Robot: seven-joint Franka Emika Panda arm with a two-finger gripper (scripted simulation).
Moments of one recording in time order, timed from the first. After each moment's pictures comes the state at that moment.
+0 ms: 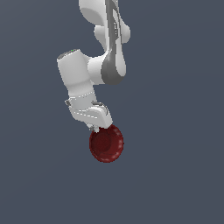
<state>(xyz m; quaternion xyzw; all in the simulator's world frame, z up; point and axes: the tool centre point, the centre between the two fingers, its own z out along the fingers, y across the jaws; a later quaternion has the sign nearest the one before) 0.066 -0.074 0.193 -0.93 0.30 -0.17 0.16</state>
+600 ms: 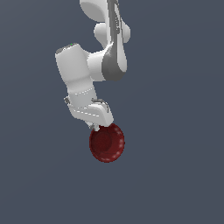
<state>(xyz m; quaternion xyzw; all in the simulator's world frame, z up) 0.069 -0.071 0.211 -0.93 0.30 -0.16 0.16</state>
